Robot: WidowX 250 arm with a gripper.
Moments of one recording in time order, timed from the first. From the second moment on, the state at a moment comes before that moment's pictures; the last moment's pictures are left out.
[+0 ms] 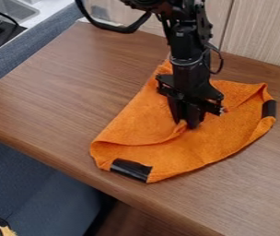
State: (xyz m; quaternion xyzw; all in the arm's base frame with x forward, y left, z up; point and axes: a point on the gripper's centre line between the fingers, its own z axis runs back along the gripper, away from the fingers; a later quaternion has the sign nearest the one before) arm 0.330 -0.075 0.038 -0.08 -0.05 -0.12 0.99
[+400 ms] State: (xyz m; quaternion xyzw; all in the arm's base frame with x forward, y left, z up) arm 0.332 -0.083 0.075 -0.07 -0.09 -0.13 0.98
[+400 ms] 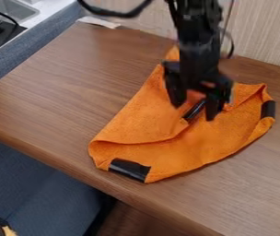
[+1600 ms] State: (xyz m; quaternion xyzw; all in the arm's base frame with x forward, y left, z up) arm 0.336 -0.062 0.137 -0.07 -0.15 -0.10 0.98
